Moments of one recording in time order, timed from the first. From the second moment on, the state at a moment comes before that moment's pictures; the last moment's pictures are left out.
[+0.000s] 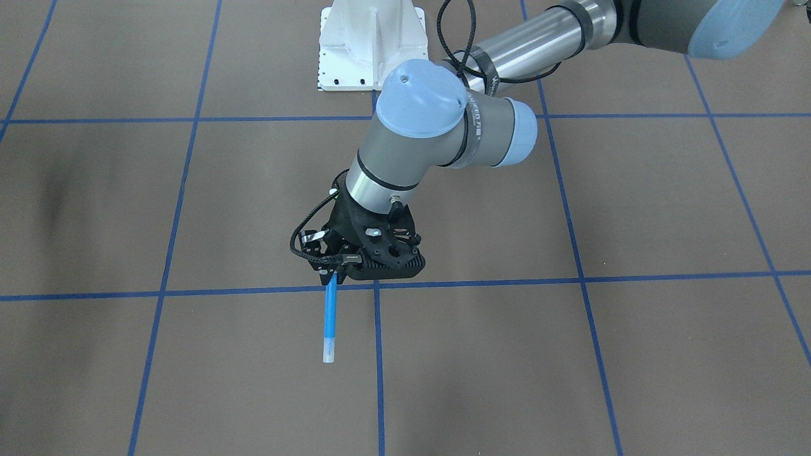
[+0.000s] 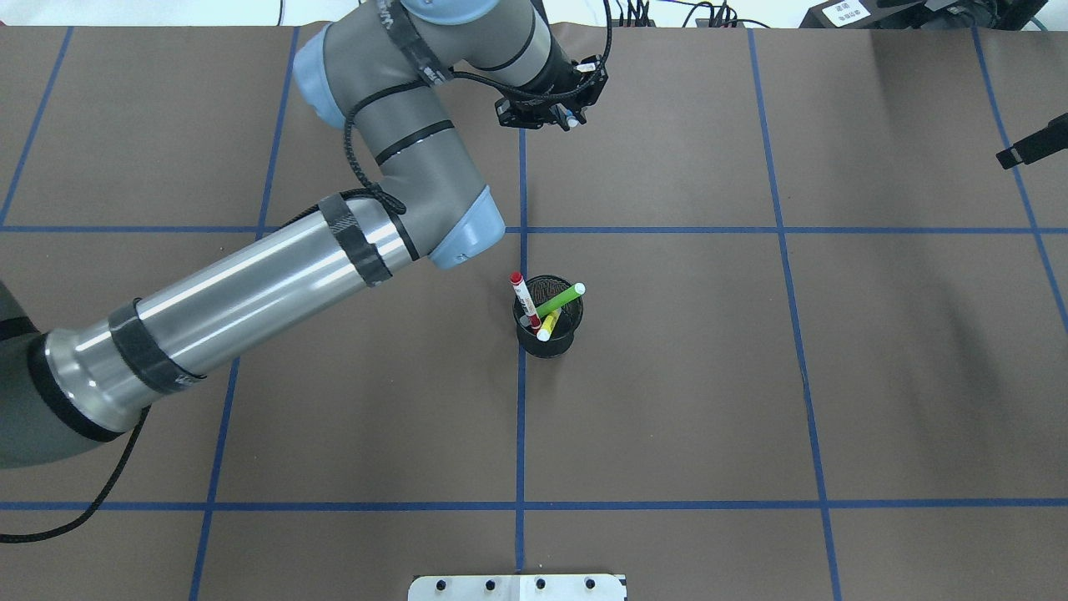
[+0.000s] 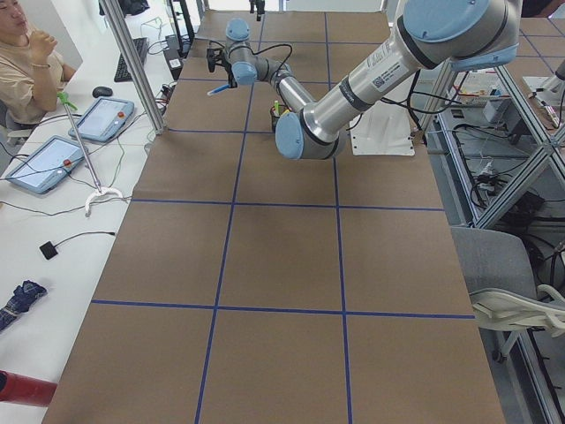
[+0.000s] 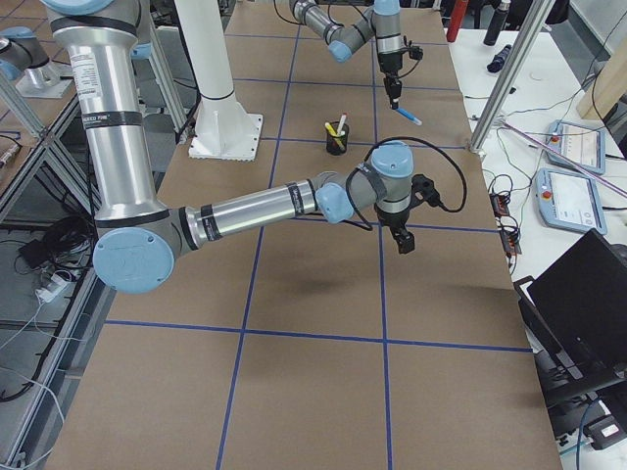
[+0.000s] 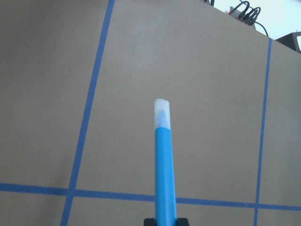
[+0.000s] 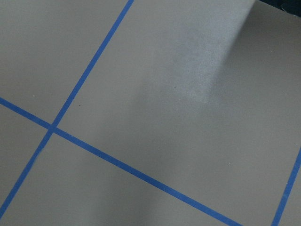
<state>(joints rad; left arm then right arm) -0.72 -2.69 -1.09 -2.12 -1.93 -1.45 1.34 -1.43 1.72 -1.35 2.31 0.05</state>
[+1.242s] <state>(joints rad) -0.53 -2.82 -0.75 -2.29 -1.56 -1.42 1.34 -1.43 1.71 -1.35 2.31 0.05</state>
